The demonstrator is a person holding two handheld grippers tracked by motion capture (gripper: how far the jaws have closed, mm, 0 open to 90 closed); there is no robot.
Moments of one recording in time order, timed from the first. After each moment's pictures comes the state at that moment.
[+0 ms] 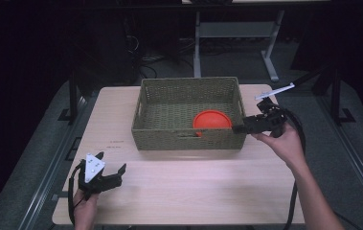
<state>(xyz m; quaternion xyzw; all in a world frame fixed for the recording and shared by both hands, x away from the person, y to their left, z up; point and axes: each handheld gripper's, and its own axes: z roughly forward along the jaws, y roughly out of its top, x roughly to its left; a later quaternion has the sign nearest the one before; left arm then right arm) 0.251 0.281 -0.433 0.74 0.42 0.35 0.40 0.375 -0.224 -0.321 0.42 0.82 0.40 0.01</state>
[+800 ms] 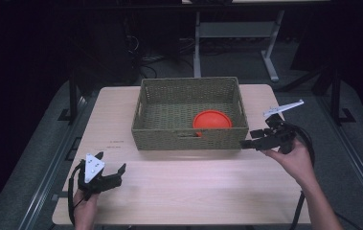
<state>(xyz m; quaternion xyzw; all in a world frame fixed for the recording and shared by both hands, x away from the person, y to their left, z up) 0.250 0.281 -0.433 0.74 0.42 0.35 0.40 0.342 -0.244 -0.344 0.41 0.82 0.39 0.01</state>
